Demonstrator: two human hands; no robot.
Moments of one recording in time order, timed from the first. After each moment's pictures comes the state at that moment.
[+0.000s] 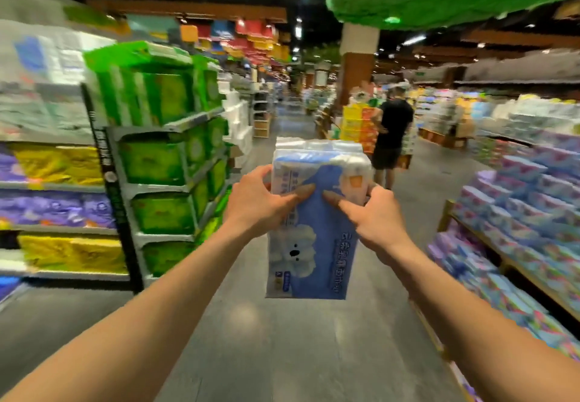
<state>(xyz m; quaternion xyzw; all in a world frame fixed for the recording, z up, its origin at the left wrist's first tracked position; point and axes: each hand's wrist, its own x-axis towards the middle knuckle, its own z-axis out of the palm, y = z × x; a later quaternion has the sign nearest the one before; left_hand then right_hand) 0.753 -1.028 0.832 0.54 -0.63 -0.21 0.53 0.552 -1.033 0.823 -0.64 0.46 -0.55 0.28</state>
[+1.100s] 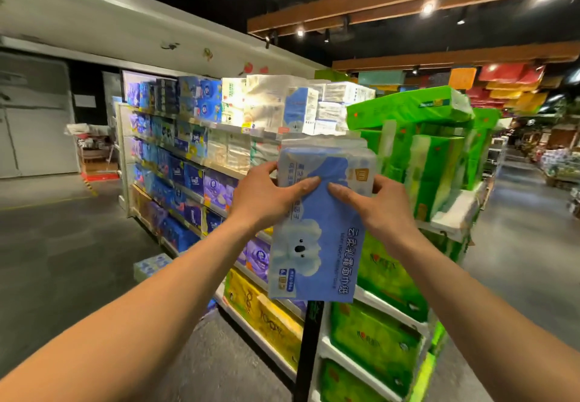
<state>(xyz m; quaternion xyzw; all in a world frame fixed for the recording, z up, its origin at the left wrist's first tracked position) 1.528 -1.413 0.896 0.70 -0.41 0.01 0.59 1.382 -1.551 0.897 -0.76 0.18 -0.45 0.43</state>
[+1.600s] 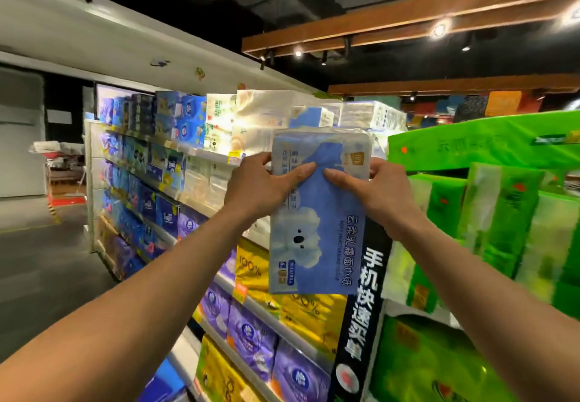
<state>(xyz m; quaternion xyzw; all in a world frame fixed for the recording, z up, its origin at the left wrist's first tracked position) 1.837 -1.651 0.954 0.65 -0.42 0.04 0.64 1.691 -1.792 0.970 -0.79 0.15 -0.48 0.35</state>
